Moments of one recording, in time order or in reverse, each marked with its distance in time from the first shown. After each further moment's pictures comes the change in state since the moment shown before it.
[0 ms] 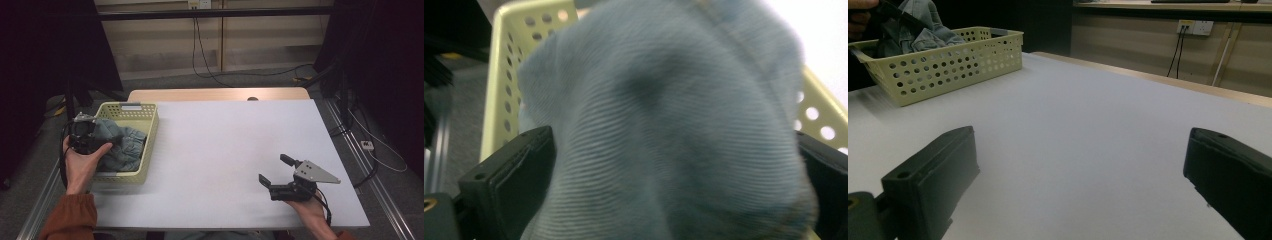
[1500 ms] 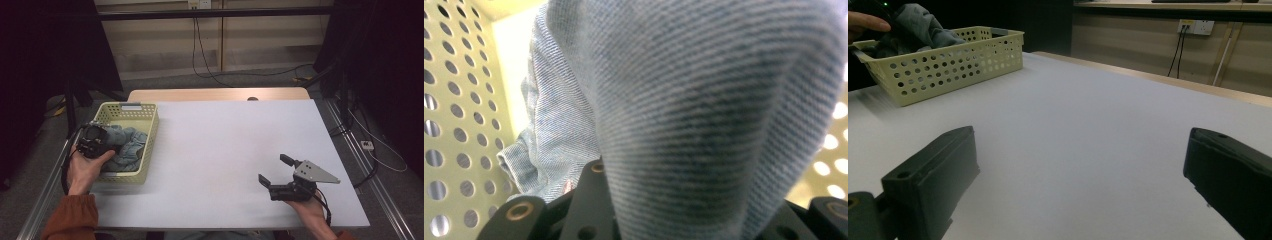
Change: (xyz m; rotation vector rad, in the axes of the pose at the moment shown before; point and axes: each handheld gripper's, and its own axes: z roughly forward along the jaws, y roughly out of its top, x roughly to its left) left arm -0.017 -0.006 0.006 0.178 -0.038 0.072; right arm 0.000 0.000 0.000 0.001 0.001 0.000
